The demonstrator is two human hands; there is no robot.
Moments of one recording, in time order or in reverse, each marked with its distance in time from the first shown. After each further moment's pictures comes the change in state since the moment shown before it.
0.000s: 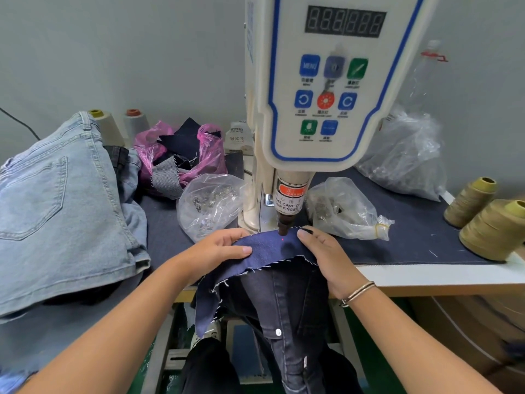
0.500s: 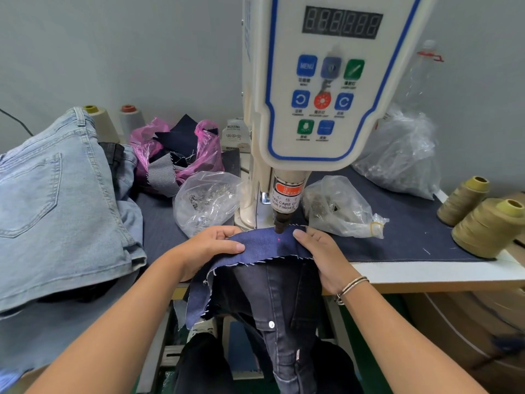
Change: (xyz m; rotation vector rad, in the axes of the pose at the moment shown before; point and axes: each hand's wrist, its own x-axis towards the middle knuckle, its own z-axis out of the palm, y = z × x) left_hand 0.008 -0.006 -0.010 -0.137 0.009 -0.097; right_hand 0.000 -0.003 0.000 0.086 -0.013 0.042
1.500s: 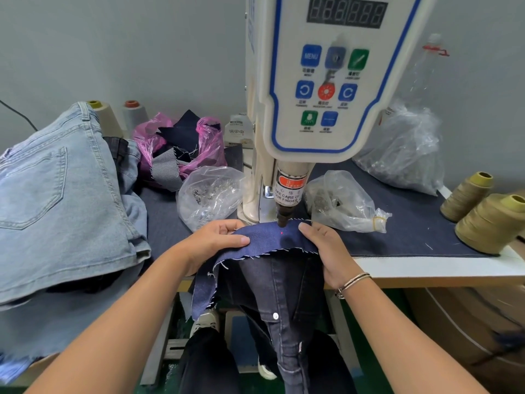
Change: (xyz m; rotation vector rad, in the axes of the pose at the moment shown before) left_hand -0.002 -0.002 0.003 0.049 0.040 0.055; right_hand 0.002 0.006 -0.006 0.048 0.016 0.016
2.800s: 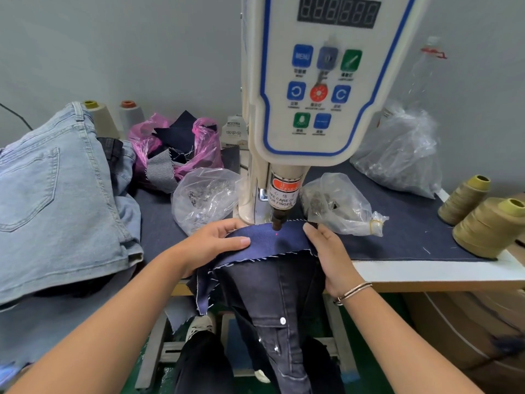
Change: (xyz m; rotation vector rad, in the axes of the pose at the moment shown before) left_hand 0.000 0.004 0.007 -0.008 -0.053 0.063; right_hand -0.006 -0.002 0.002 0.042 0.159 -0.009
